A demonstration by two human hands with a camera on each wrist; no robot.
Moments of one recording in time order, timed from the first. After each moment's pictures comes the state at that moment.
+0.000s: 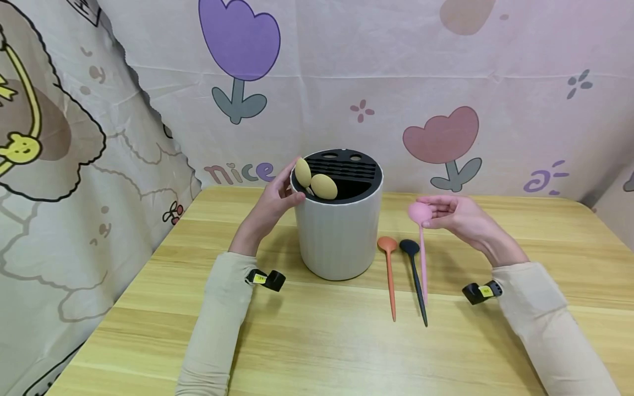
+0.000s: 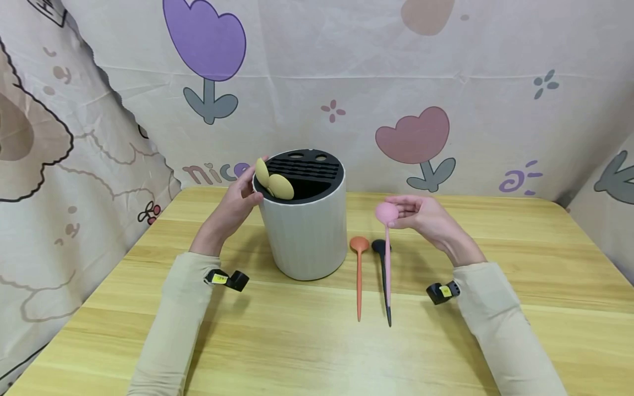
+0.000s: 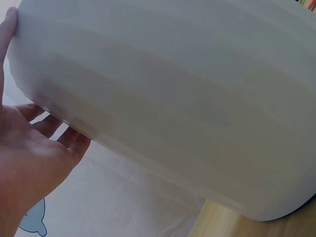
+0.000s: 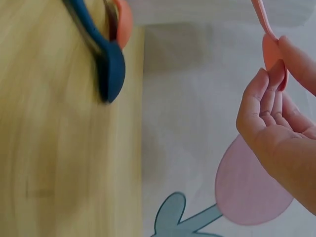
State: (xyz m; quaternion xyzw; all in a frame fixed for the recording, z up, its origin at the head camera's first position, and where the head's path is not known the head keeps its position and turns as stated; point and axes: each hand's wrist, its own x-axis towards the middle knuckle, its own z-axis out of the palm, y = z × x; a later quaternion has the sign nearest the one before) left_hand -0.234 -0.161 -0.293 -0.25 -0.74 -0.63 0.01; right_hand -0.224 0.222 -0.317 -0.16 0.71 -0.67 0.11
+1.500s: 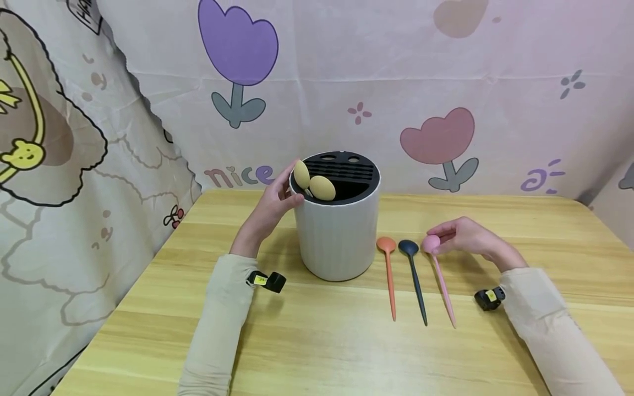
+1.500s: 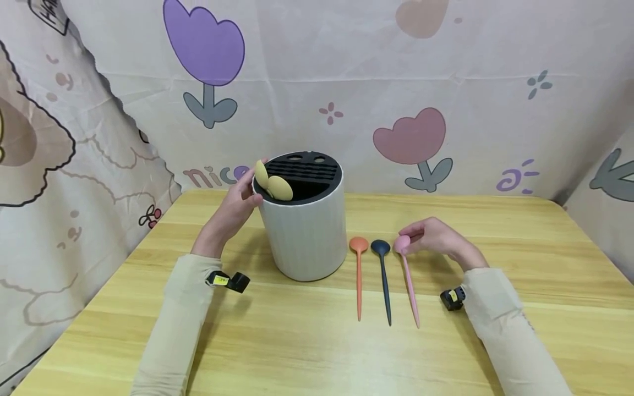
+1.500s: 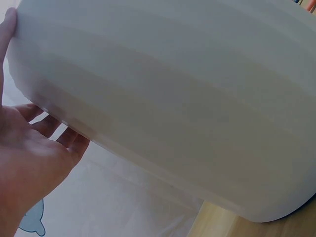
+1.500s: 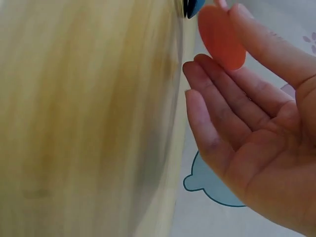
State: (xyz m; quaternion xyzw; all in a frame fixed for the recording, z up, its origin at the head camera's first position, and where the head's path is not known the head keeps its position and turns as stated) left_hand -0.234 -0.160 -0.293 -0.24 -0.74 -0.63 0.01; right_hand -0.226 0.257 -0.352 -0.15 0.89 -0.39 0.15
